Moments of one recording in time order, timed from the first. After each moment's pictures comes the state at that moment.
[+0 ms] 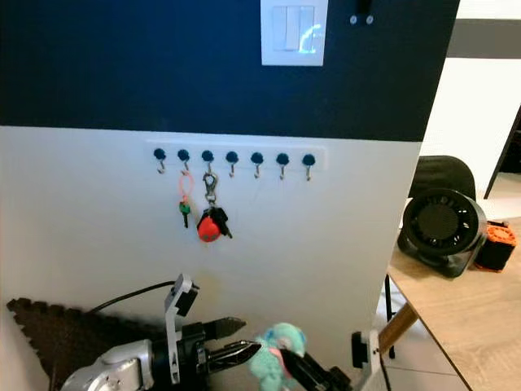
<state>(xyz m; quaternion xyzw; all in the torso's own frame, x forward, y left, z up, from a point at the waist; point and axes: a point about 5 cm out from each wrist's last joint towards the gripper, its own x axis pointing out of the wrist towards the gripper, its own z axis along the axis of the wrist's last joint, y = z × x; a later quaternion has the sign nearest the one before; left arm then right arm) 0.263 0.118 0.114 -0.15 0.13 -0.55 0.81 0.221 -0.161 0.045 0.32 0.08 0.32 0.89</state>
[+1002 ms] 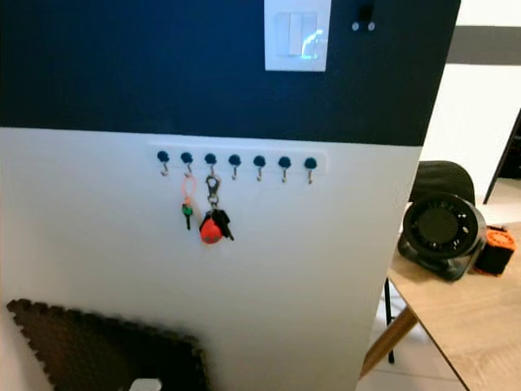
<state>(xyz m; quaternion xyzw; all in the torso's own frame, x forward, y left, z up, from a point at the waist) 0.203 0.189 -0.063 -0.06 0.41 -0.03 0.91 0.178 -0.190 -0.074 0.02 0.37 0.02 0.93</state>
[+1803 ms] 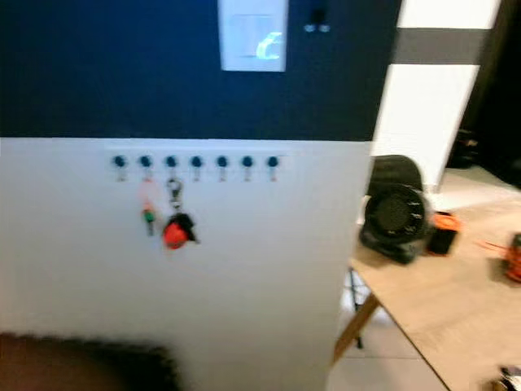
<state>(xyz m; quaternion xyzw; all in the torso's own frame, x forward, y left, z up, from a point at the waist) 0.196 0.176 -0.072 0.03 0.41 -0.08 0.91 0.177 -0.184 -0.079 0.03 0.37 0.00 0.93</state>
